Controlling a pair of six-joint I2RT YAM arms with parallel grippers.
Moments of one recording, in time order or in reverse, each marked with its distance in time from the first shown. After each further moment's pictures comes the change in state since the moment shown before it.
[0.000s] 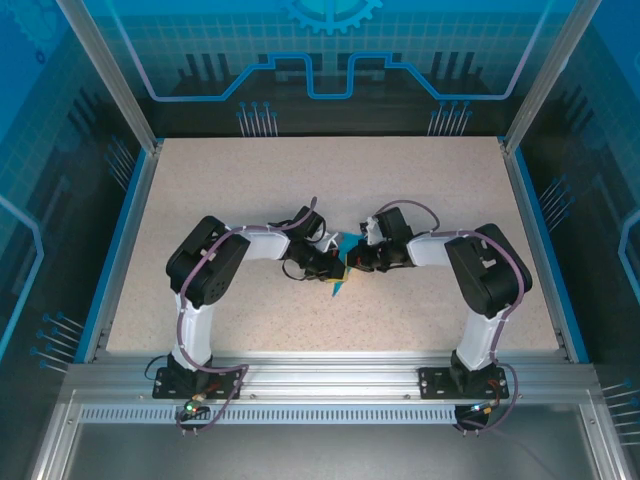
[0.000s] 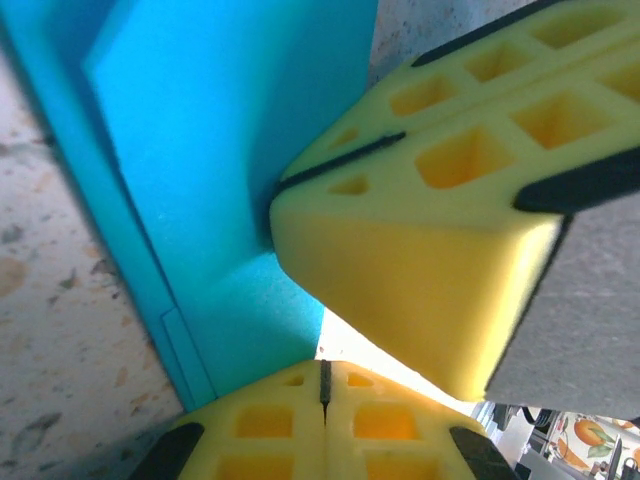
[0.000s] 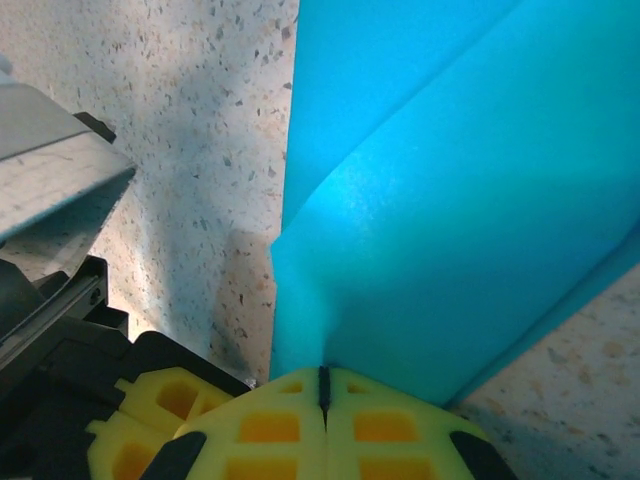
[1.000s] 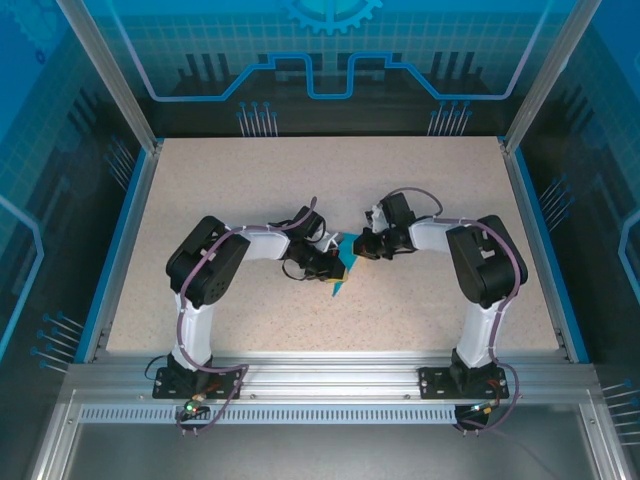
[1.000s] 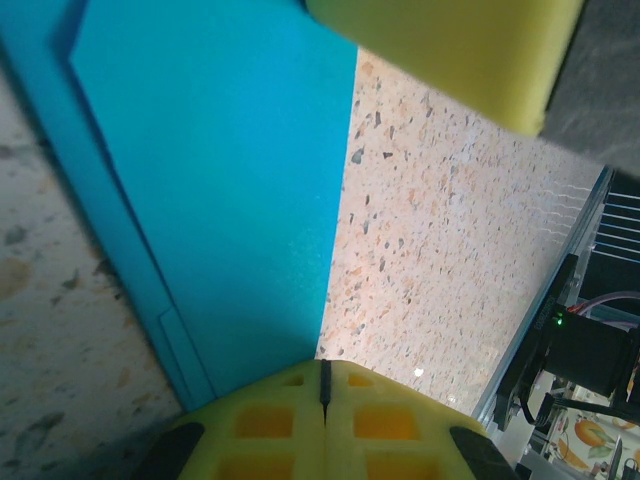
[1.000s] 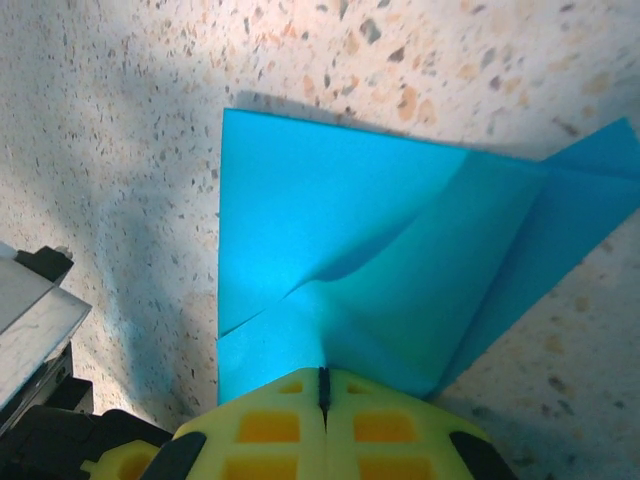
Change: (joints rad) left arm 0.000 0.000 -0.001 0.000 0.000 0.000; right arm -0.079 0.072 0.157 -0.165 0.029 -0.092
